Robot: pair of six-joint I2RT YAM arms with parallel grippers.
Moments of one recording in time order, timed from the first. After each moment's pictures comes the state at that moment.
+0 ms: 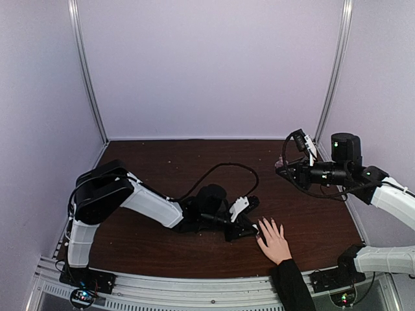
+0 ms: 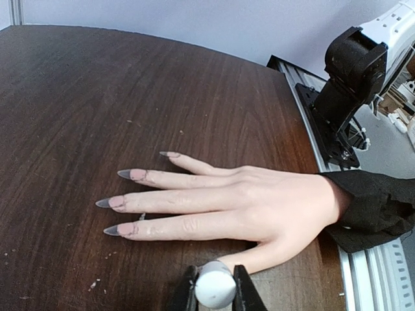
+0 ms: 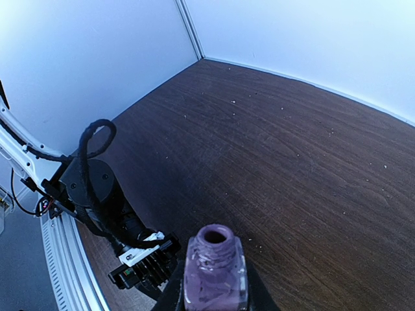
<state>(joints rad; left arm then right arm) -1.11 2.17 1.19 0.55 0.50 -0.08 0.44 0.94 0.77 -0.24 -0.50 0.11</state>
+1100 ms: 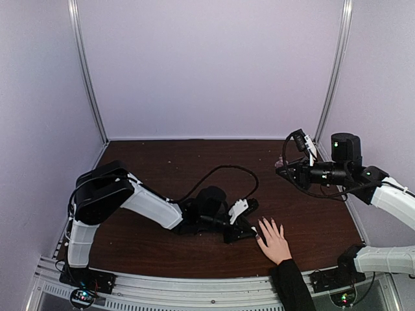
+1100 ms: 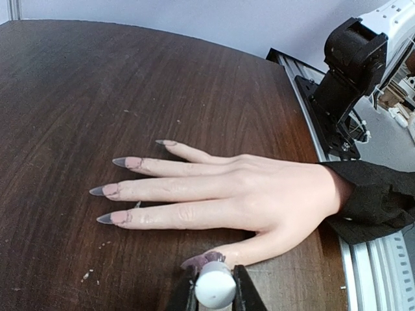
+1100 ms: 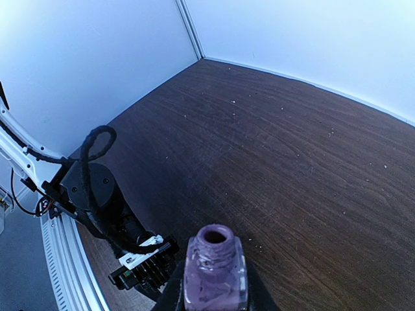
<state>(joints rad) -1.12 2.17 1.18 0.55 0.49 -0.07 0.44 0.94 0.77 -0.24 -0.50 0.11</state>
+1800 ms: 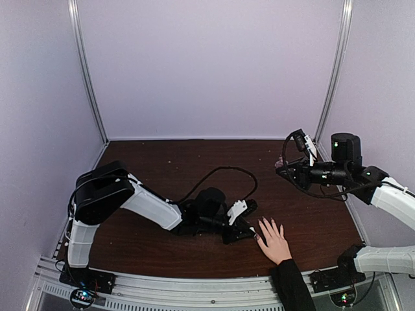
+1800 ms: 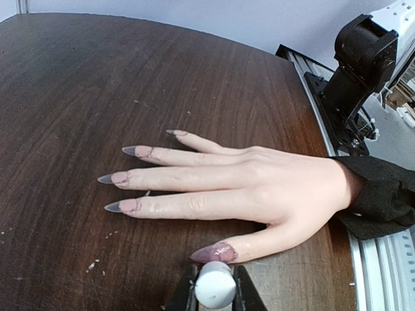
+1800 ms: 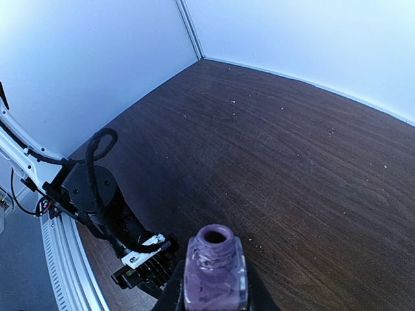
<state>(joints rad) -1.12 2.17 1.16 0.55 0.46 -0.07 0.44 0.94 0.77 -0.24 -0.50 0.11</state>
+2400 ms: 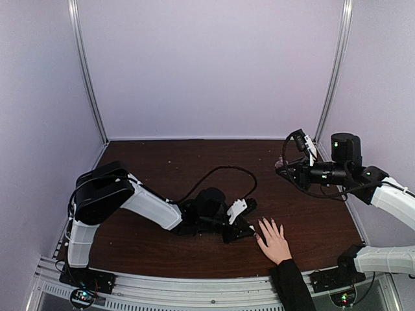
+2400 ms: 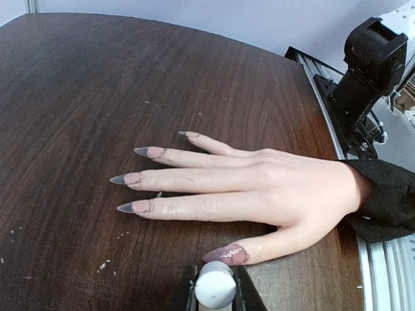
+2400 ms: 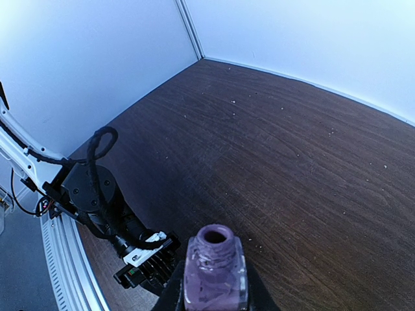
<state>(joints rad) -1.12 2.17 1.16 0.55 0.43 -0.07 0.44 0.94 0.77 -0.24 -0.50 0.11</state>
